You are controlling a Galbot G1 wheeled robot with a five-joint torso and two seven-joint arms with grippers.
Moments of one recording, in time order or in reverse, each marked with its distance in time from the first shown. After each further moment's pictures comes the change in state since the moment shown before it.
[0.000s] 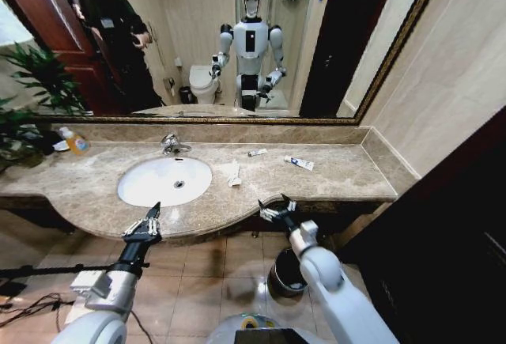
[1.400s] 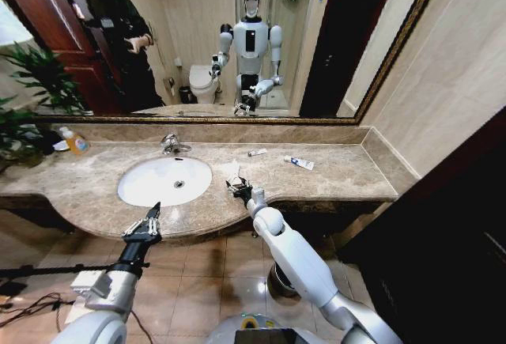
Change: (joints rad) left arm 0.000 0.000 0.000 0.000 0.000 0.000 0.000; right arm 0.359 0.170 -0.224 -0.381 0.067 -0.046 0.064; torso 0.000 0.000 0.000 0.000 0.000
